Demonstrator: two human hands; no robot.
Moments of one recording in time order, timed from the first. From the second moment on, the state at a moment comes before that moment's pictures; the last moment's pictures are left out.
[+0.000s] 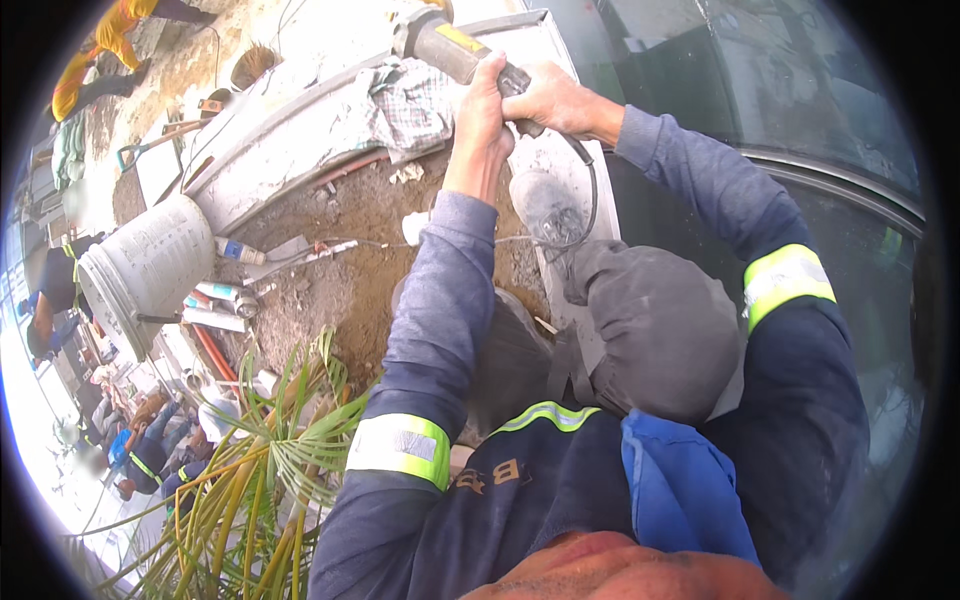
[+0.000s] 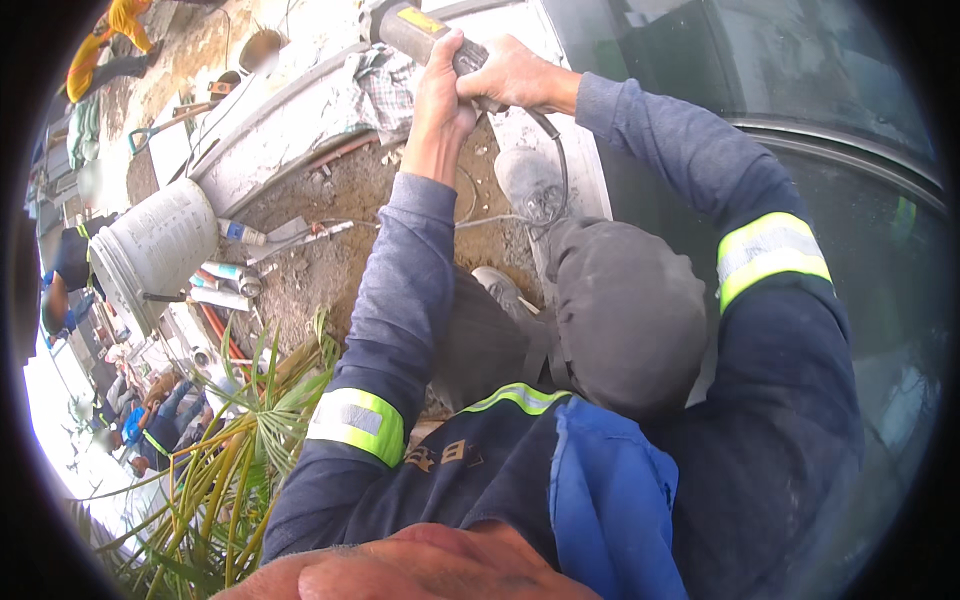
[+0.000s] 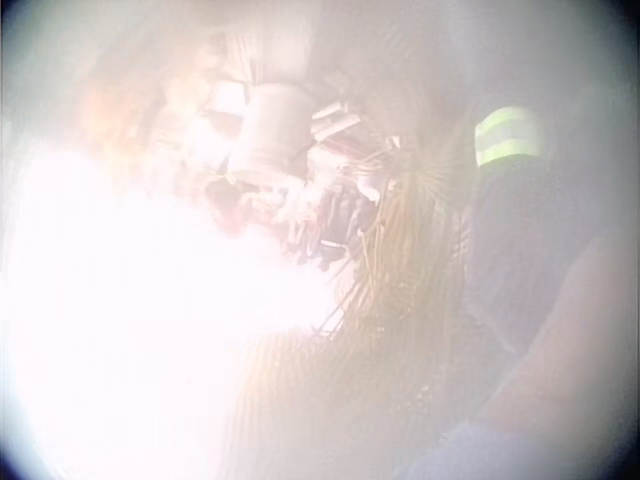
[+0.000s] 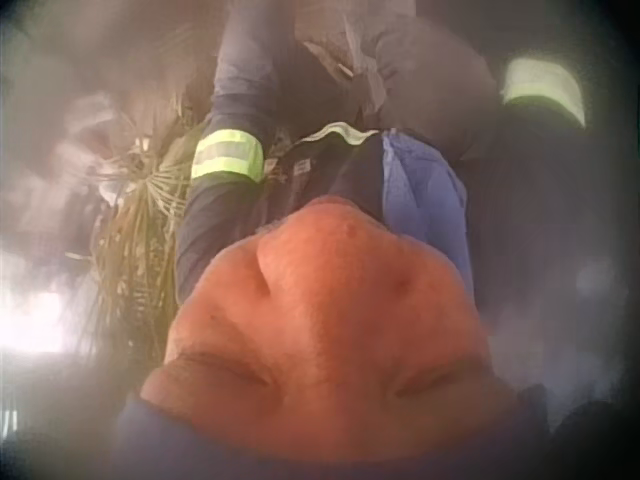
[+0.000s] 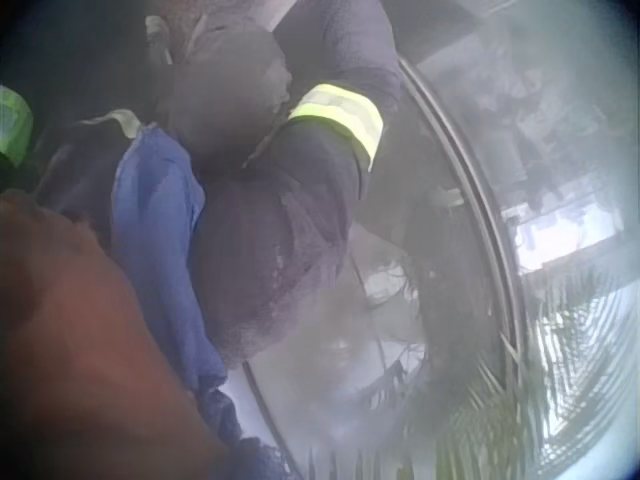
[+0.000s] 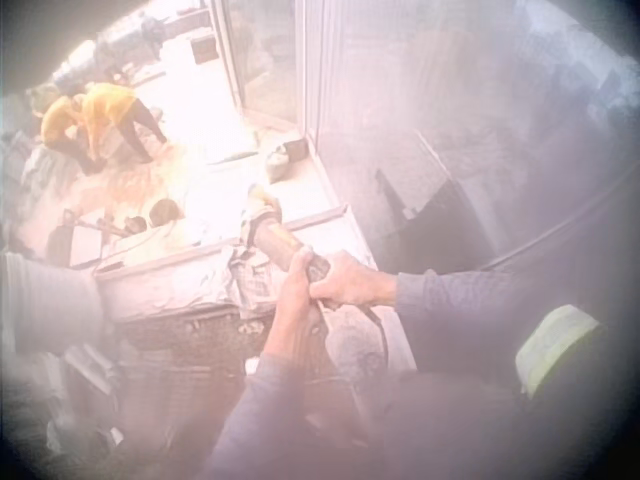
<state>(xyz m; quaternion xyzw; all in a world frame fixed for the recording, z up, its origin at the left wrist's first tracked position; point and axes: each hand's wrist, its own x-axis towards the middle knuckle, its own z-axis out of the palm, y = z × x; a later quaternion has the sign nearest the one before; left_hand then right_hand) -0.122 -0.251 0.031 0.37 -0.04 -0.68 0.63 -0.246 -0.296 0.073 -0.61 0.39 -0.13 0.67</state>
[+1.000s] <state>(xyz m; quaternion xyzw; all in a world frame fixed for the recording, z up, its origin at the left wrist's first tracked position) 0.085 -0.213 -0.020 0.77 -0.61 0.04 0.18 -0.410 -0.184 -0.011 -0.52 0.49 -0.35 0.60</state>
